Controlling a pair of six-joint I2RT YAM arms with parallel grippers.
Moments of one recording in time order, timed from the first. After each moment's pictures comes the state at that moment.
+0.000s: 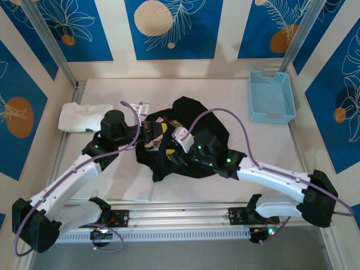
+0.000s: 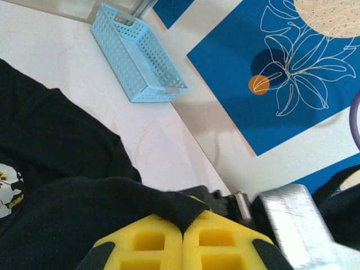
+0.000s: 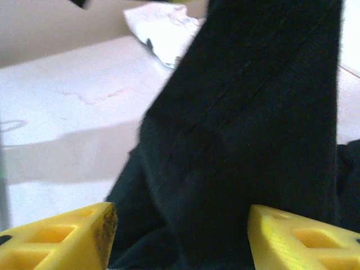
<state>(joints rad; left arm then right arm) -0.54 1.05 0.87 -0.05 0.57 -0.66 0.96 1.20 0.80 -0.04 0.03 -0.06</state>
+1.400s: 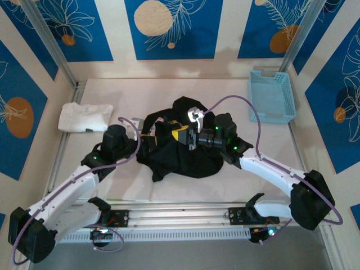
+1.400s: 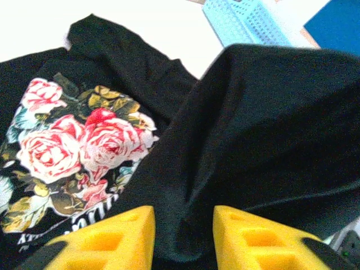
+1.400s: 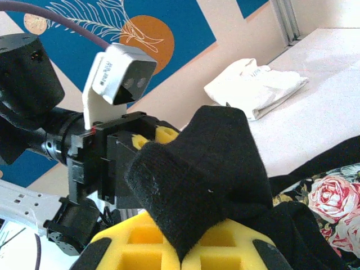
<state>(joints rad) -0.54 0.93 0.68 -0.19 0.28 -0.45 0.65 1.22 0.76 0.30 -0.62 0.45</state>
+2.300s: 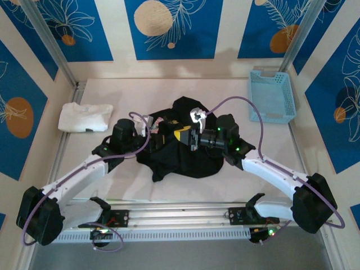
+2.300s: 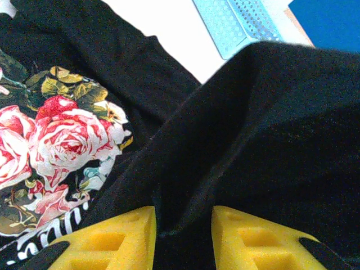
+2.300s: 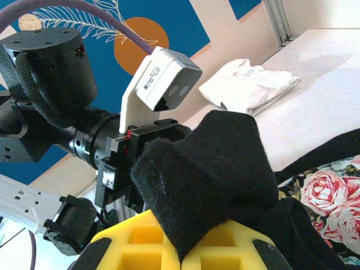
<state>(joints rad) -0.54 1.13 0.72 -0.09 0.39 -0.48 0.64 1.19 0.74 0.28 -0.61 0.45</state>
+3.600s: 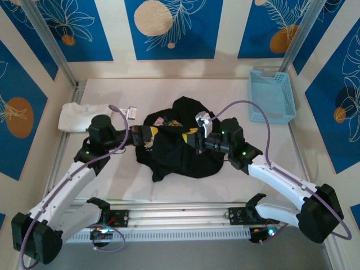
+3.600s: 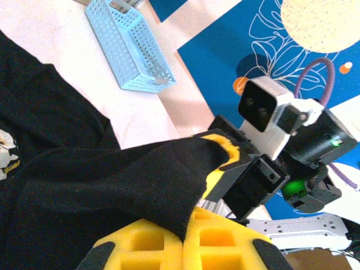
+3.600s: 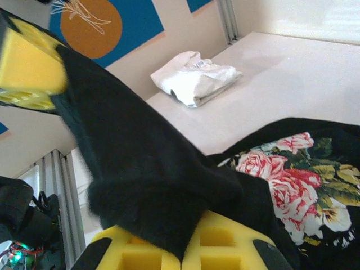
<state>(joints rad) -0.37 0.94 0.75 -0.02 0.79 -0.77 0.63 1.08 0.70 0.10 -0.45 0.25</state>
